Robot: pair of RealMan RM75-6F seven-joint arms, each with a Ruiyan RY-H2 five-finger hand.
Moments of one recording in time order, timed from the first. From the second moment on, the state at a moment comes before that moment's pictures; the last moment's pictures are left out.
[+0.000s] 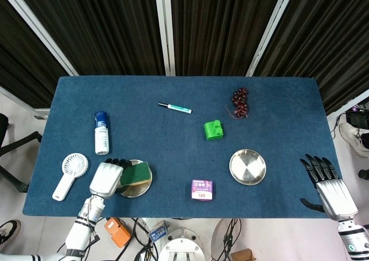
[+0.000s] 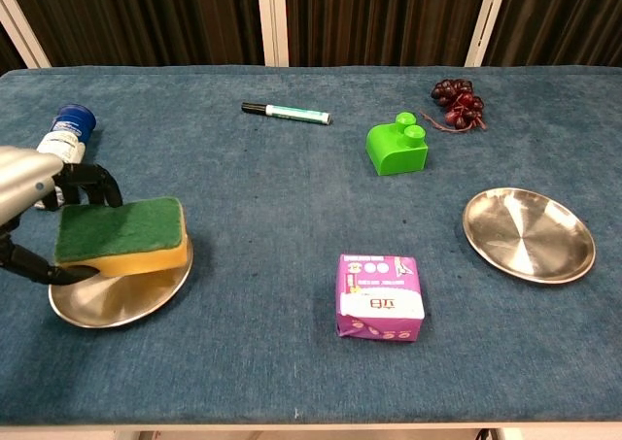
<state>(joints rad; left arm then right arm) -0.39 -1.56 0.08 -1.72 1.29 1.36 0.62 0.08 -1.10 -0.07 -1.55 -1.69 1.47 0.00</state>
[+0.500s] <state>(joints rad) -0.34 -1.47 0.12 -1.81 1.37 1.40 0.65 0.19 -1.17 -0.07 -1.60 -1.80 1.38 0.02</state>
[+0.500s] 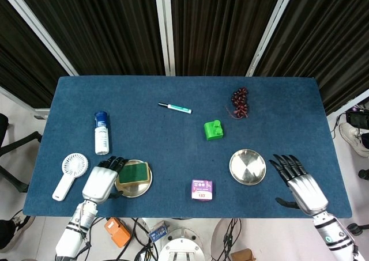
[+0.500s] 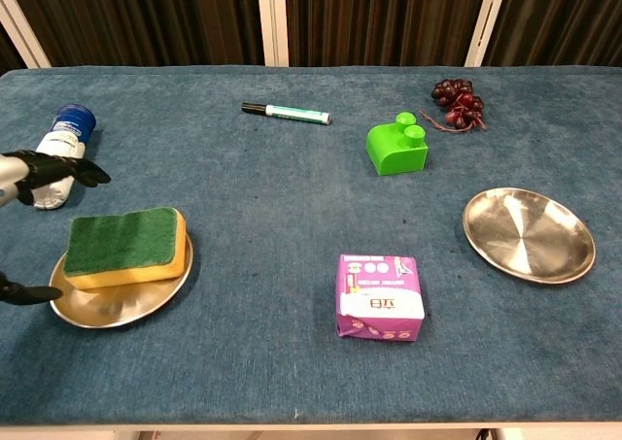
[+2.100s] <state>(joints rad) -0.12 -1.28 0.10 -1.79 1.53 1.50 0.41 0.47 -1.62 0.13 -1.68 -1.39 1.14 -0.58</state>
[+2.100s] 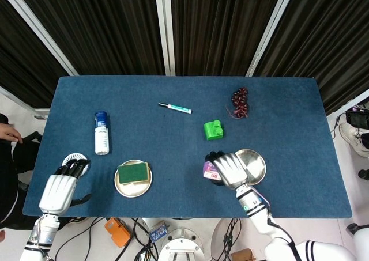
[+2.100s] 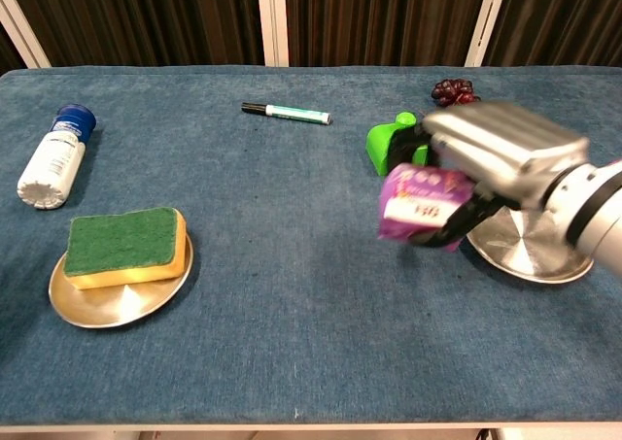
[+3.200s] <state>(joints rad) -0.09 -1.25 0.09 -1.70 1.60 1.51 0.16 0.32 -1.24 -0.02 -1.65 -1.47 1.26 -0.28</state>
